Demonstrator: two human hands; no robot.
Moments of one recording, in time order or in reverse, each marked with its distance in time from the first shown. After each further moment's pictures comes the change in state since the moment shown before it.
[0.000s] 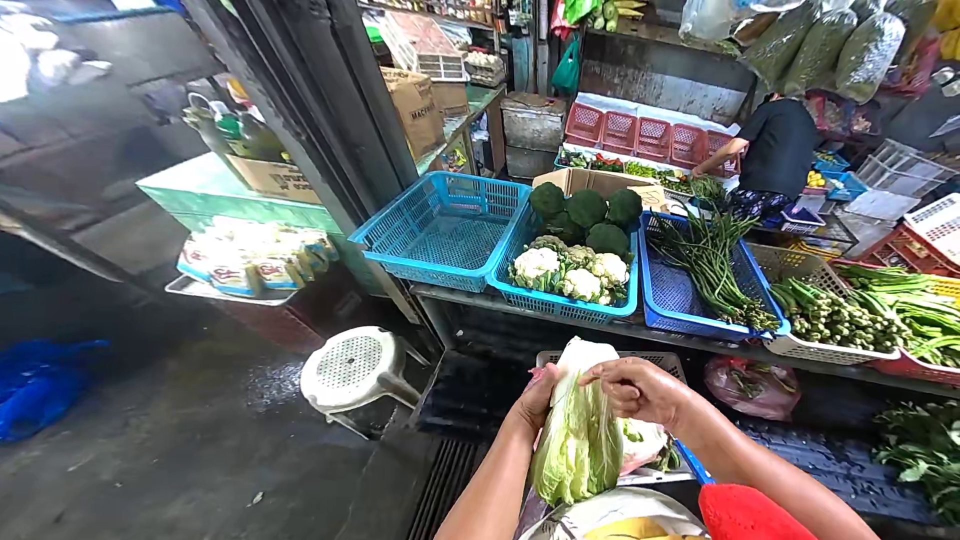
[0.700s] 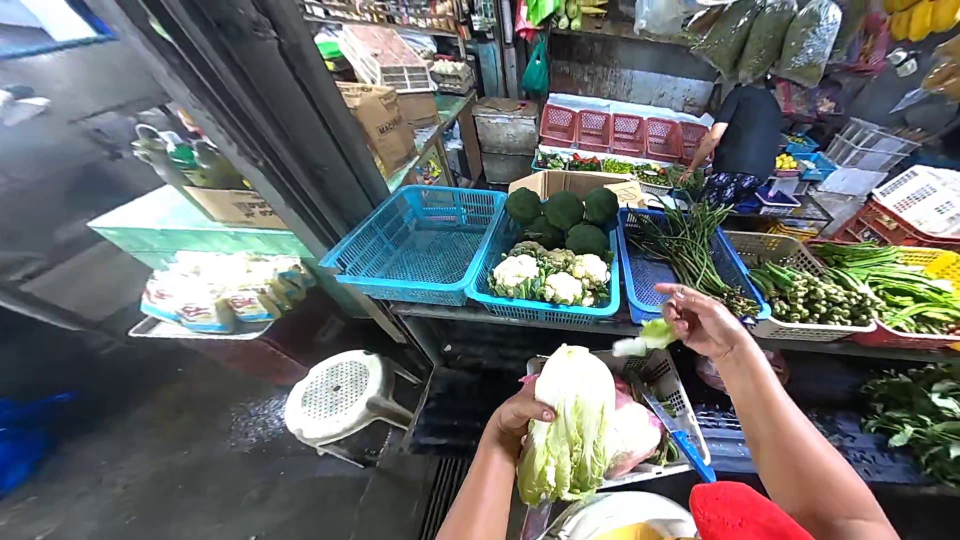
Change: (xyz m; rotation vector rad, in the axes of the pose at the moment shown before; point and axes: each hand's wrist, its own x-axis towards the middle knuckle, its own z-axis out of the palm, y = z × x) left_hand -0.009 0.024 -0.005 0.016 -0.476 0.137; right_hand -0.039 -0.052 -0.119 -0.030 0.411 -0.439
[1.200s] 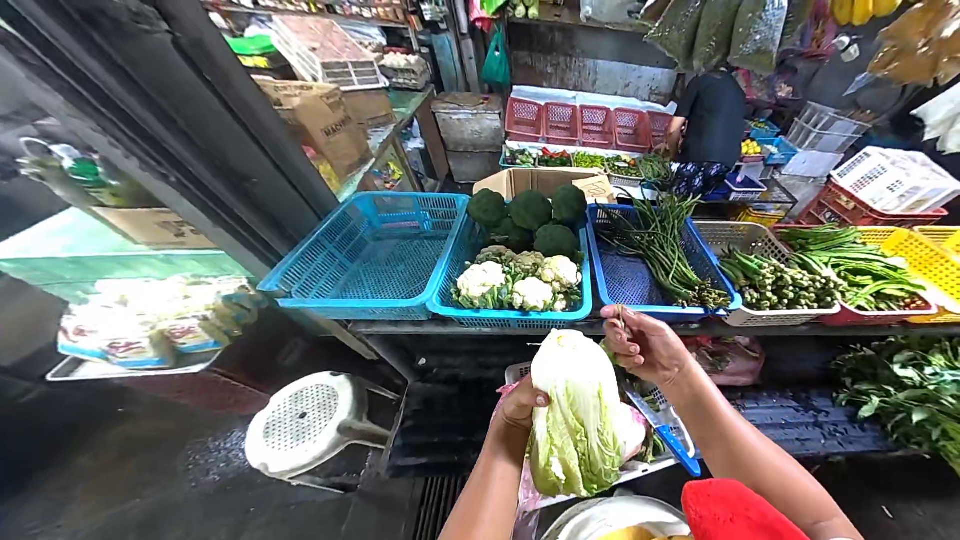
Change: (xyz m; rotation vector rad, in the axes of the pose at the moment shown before) left_hand 0.059 -0.025 -0.004 -0.107 -0.085 0.156; right_hand -0.007 0.026 0.042 0.509 -0.335 0.042
